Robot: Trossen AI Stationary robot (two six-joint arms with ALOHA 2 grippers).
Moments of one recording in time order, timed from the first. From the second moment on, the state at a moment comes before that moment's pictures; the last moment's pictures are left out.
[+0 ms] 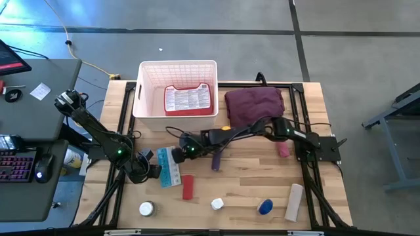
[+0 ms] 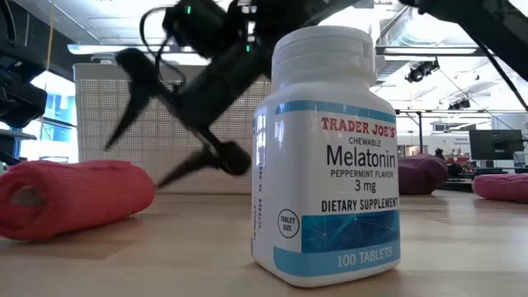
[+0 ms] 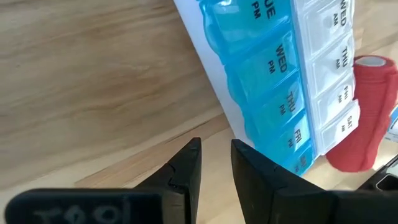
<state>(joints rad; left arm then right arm) -0.78 1.05 0.39 -0.40 -0.23 -2.04 0.05 2.37 1.85 -0.26 -0.17 1.24</state>
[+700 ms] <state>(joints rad) -0.78 1.05 0.39 -0.43 -0.34 -2.02 0.12 2.51 1.85 0.08 -0.15 1.33</state>
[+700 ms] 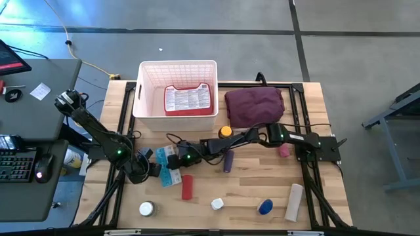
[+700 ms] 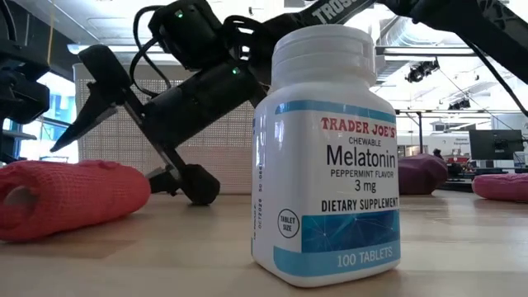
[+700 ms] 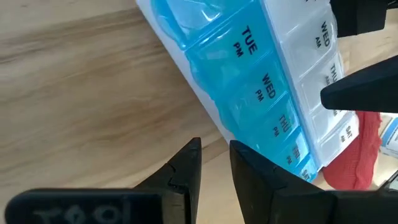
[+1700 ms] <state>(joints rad) -0.78 1.03 0.39 -0.46 -0.17 -1.96 0.04 2.50 1.85 0.20 -0.43 1.18</state>
